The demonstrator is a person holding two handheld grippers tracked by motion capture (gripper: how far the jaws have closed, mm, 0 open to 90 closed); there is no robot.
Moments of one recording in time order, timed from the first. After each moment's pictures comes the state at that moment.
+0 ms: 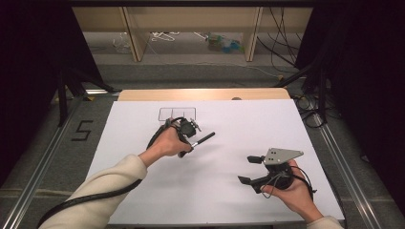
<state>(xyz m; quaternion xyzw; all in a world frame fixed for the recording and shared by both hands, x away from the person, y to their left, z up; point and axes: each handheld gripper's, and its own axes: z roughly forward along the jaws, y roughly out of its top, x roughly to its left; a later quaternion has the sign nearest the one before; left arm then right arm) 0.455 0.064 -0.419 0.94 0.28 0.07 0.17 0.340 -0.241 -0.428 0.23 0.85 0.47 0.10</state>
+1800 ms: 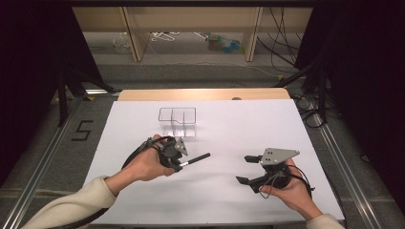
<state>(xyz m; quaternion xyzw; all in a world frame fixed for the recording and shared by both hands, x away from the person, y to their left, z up) 0.379 0.099 -0.399 0.97 0.17 0.08 0.18 0.345 -0.236 -0.431 0.21 0.86 0.46 0.11</state>
